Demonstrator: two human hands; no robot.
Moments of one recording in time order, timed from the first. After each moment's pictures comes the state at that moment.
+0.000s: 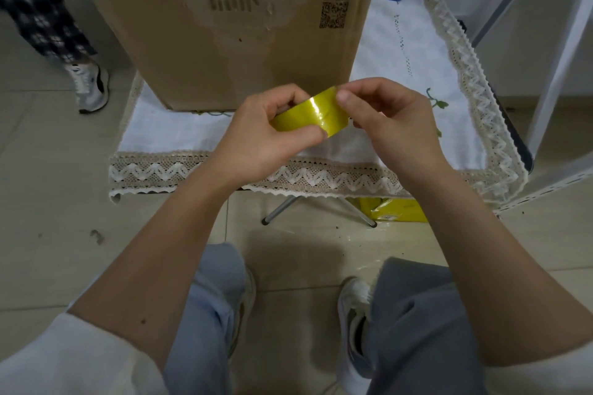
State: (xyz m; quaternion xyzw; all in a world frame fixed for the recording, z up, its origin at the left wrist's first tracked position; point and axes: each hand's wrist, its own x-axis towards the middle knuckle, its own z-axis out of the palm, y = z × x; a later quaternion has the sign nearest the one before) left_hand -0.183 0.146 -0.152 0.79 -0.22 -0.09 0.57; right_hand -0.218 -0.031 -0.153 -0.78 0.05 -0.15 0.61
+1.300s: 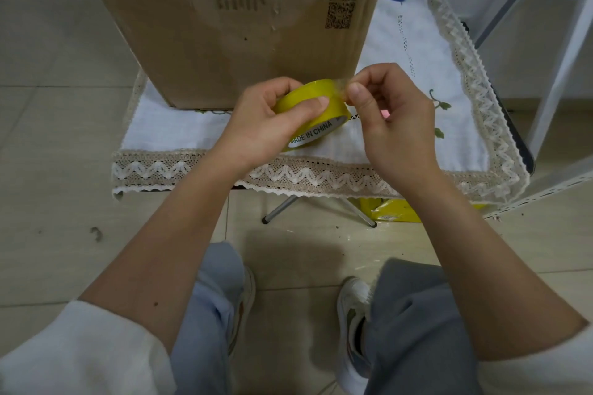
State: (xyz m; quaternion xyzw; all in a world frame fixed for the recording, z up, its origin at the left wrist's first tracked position) left_hand -0.169 0.139 -0.156 0.77 -0.15 -0.09 0.62; right_hand -0.216 -0.022 -0.157 -0.83 -0.02 -0.27 0.49
